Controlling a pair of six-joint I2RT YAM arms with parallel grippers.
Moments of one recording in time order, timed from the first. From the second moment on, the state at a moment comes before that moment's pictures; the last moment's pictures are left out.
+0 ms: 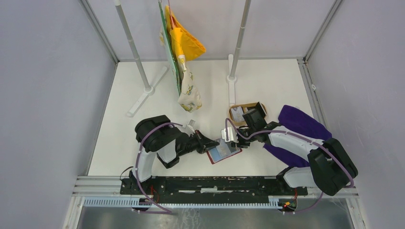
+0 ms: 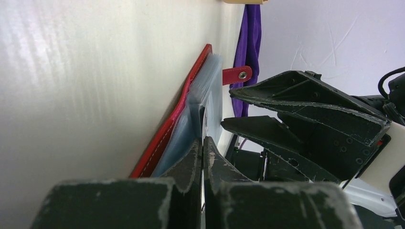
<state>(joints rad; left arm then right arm) -0.84 2.06 0.28 1.52 0.22 -1.39 0.57 1.32 0.60 -0.32 -0.56 -1.04</state>
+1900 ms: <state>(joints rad) -0.86 2.03 0.36 1.39 0.29 -1.39 0.84 1.36 0.69 -0.41 -0.31 -1.08</state>
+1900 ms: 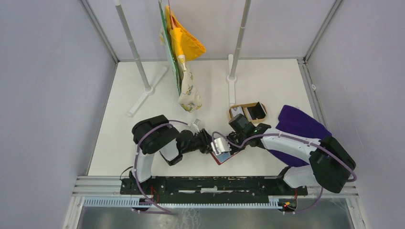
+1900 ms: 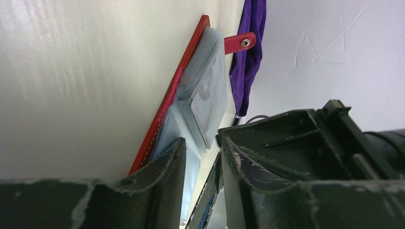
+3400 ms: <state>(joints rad) -0.95 0.43 0.12 0.12 -0.09 -0.85 0.04 0.93 0.39 -0.51 -0.93 -1.55</state>
